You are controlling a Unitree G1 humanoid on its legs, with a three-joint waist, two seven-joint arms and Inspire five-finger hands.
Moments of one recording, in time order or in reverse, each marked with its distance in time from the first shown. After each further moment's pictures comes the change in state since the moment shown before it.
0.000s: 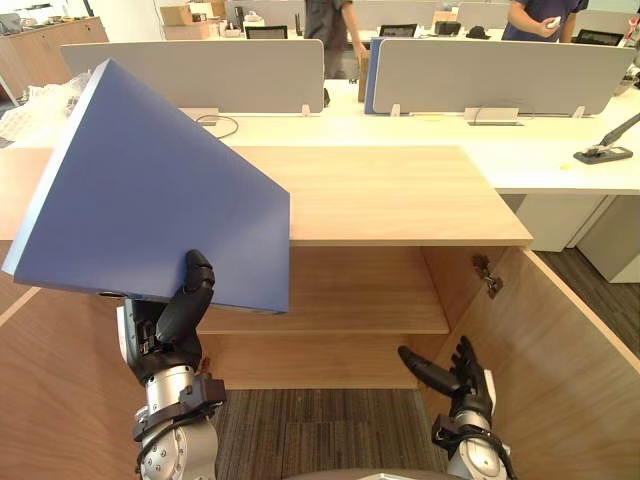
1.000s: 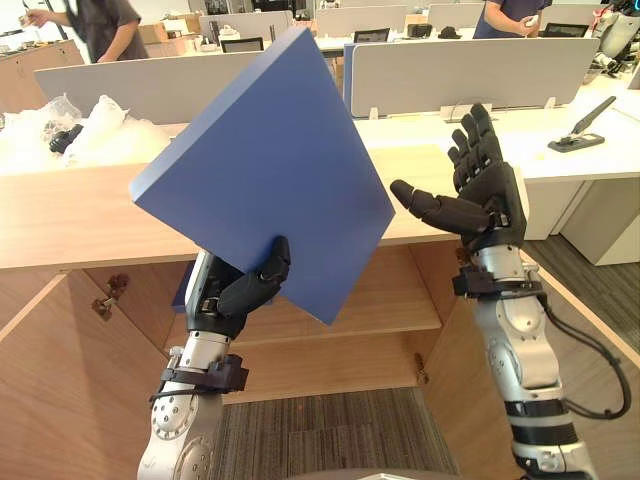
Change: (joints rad) left arm -0.226 0.280 -0.065 0.148 -0.045 0.021 -0.358; right arm -0.672 -0.417 0.014 -0.114 0.288 -0.137 0.257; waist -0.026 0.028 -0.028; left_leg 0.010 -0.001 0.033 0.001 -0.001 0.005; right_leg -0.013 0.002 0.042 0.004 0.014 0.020
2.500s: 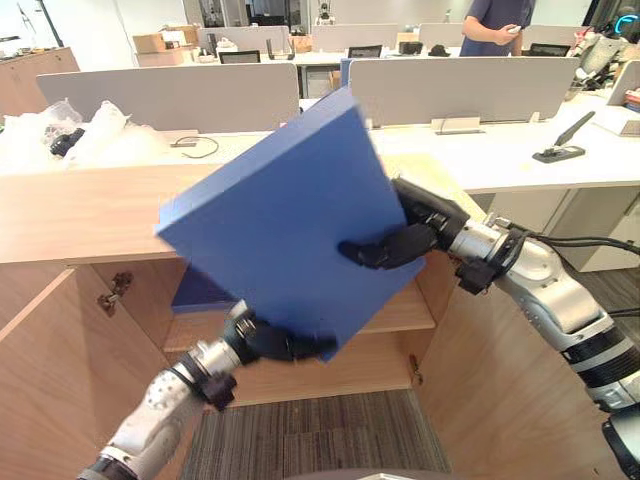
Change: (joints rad) left arm -0.176 0.445 -0.459 0.454 -0.245 0.030 -0.375; right arm -0.230 -0.406 0.396 0.056 0.162 0.031 0.488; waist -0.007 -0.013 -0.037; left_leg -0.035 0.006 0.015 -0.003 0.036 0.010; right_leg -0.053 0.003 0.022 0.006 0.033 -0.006
